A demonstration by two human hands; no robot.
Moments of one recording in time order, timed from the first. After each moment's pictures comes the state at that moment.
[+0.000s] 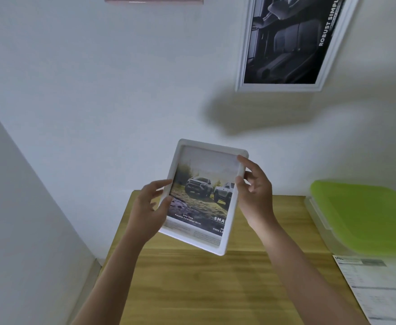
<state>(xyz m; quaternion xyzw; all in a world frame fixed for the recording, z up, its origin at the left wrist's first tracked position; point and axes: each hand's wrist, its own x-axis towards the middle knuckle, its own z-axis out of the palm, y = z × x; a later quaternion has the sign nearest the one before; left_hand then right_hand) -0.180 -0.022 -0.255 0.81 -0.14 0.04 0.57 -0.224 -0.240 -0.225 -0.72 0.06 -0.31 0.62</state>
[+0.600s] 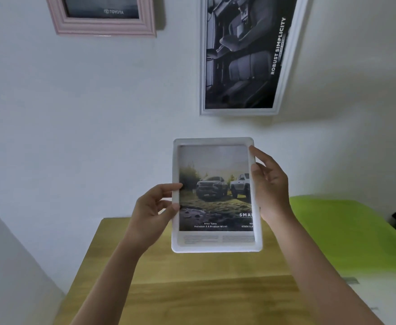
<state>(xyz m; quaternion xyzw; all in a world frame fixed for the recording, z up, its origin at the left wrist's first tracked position) -0.179 -0.113 -0.196 0.68 -0.24 -0.03 0.70 -0.220 -0.346 -0.167 -0.69 0.05 -0.37 0.62</state>
